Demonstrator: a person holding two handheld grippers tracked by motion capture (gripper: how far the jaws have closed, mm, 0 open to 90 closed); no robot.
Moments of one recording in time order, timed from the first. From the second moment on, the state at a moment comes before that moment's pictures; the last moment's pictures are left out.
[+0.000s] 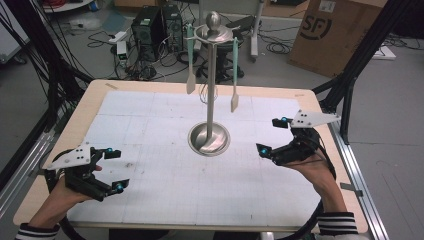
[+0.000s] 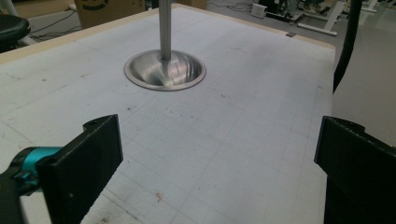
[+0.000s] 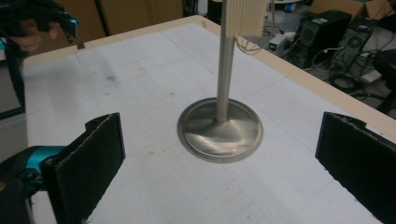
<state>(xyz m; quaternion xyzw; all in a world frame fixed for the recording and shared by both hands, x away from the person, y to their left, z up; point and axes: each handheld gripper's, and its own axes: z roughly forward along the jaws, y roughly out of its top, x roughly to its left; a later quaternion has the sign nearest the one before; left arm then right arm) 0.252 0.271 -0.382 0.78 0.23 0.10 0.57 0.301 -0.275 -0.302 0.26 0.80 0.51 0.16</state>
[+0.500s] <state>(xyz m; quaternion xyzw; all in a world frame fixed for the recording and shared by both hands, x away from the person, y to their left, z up) 0.247 0.274 -0.388 0.78 0.23 0.13 0.57 0.276 -0.301 -0.345 0.29 0.78 0.52 0.19</state>
